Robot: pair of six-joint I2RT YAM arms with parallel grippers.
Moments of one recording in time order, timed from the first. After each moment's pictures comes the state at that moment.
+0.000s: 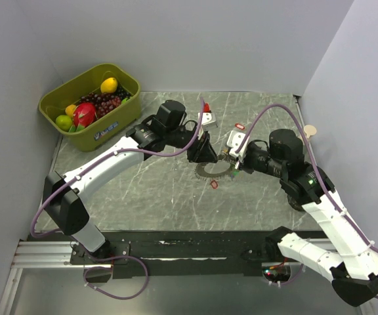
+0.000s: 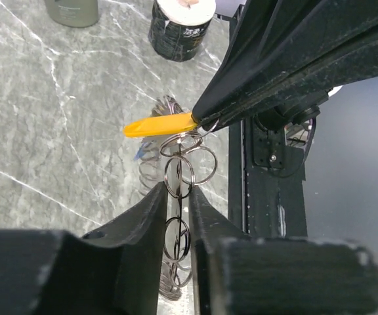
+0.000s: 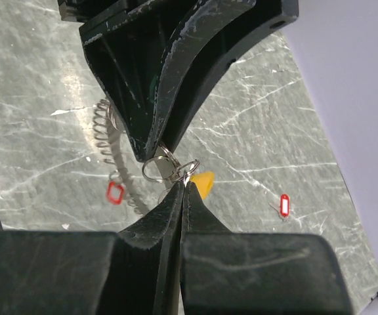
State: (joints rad) left arm -0.77 1.60 1.50 -0.39 0.80 0.09; right arm 0.55 0.88 1.14 -0.66 -0.37 -0.64
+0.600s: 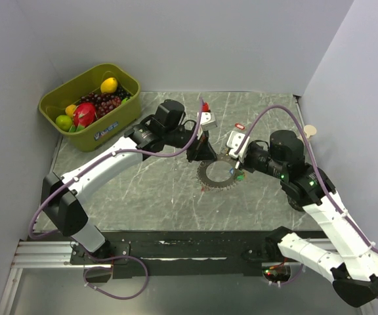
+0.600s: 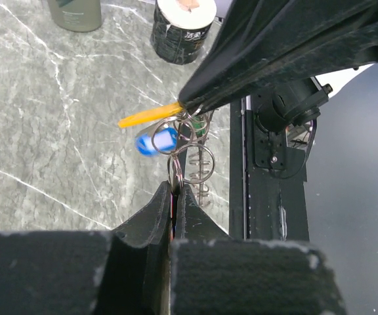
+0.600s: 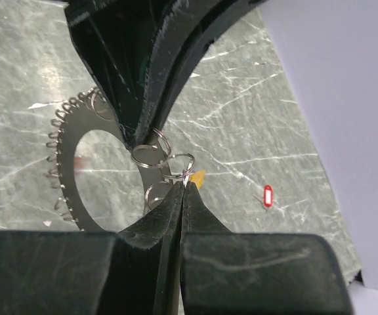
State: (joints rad) left arm -0.77 1.58 1.50 -0.39 0.79 0.10; right arm 0.55 0.87 1.14 -0.65 -0.31 -0.67
